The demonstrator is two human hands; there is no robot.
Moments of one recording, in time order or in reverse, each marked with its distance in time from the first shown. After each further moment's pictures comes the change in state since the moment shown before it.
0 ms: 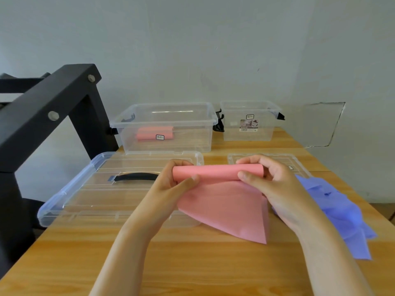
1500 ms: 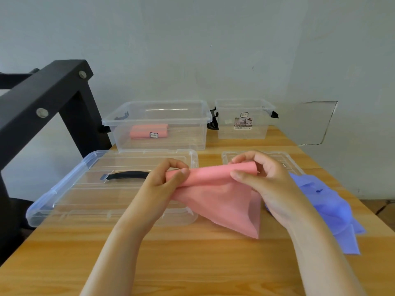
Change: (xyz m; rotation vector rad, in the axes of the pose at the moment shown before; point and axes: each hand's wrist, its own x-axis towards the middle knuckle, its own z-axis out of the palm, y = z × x) left_hand 0.002 0.001 0.005 0.084 0.098 0.054; right_hand -0.002 -0.002 -0.001 0.030 0.002 0.009
